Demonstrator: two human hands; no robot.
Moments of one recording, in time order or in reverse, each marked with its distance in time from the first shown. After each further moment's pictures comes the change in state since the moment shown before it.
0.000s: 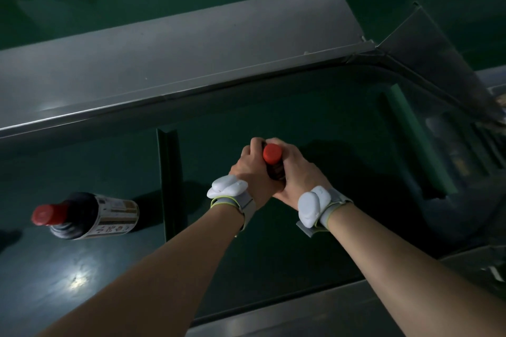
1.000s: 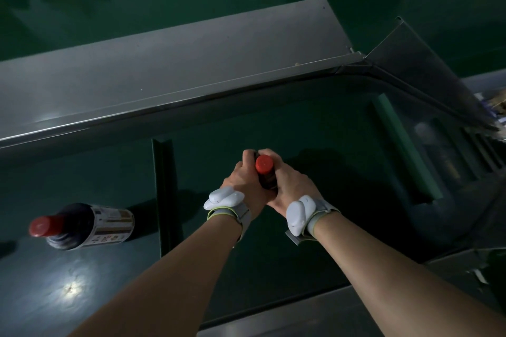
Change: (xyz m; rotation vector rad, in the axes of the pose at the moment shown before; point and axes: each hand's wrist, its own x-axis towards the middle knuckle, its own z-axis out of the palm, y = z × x) left_hand -0.002 -0.006 0.007 0.052 0.014 -0.063; right_hand -0.002 0.000 0.000 0.046 0.001 0.044
